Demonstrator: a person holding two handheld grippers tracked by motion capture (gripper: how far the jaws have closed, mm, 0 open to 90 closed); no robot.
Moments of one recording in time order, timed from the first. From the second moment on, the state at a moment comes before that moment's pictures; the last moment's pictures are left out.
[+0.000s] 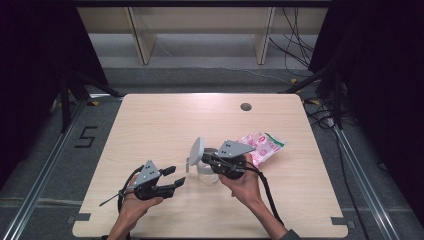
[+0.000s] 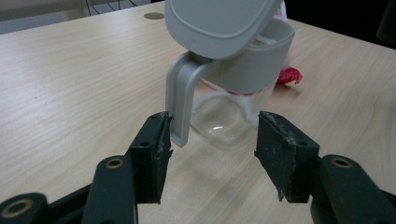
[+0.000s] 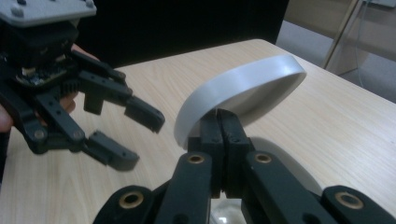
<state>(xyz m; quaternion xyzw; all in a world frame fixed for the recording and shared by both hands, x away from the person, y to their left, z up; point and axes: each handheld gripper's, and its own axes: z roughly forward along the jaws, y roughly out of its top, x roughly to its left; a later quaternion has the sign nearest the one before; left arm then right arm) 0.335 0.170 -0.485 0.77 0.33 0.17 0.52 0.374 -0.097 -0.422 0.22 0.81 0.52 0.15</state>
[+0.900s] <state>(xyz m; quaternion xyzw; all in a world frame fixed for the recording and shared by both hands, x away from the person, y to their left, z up) 0.325 0.168 -0.491 0.76 0.35 0.17 0.51 0.361 -0.249 -0.453 0.40 0.74 0.50 0.22</state>
